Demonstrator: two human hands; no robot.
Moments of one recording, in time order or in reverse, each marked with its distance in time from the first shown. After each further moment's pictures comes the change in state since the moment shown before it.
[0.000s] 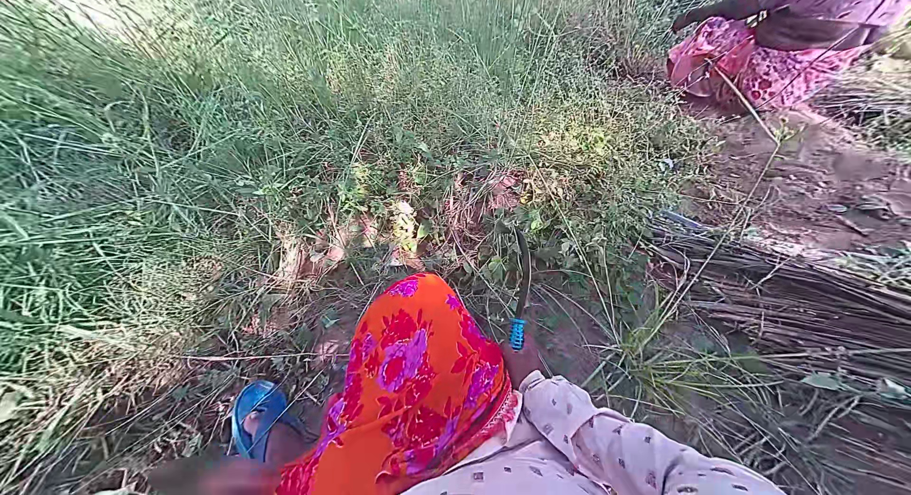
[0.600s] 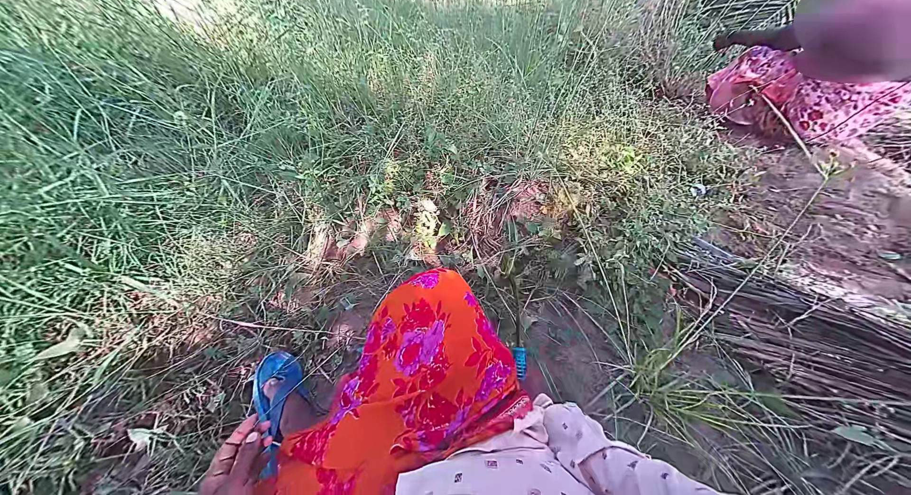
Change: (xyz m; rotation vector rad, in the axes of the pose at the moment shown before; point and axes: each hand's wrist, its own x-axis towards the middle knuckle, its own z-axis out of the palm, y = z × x) left_hand -0.008 0.000 0.002 -0.017 0.069 0.041; right_hand 0.021 0.046 -0.004 -0.385 -0.205 0.050
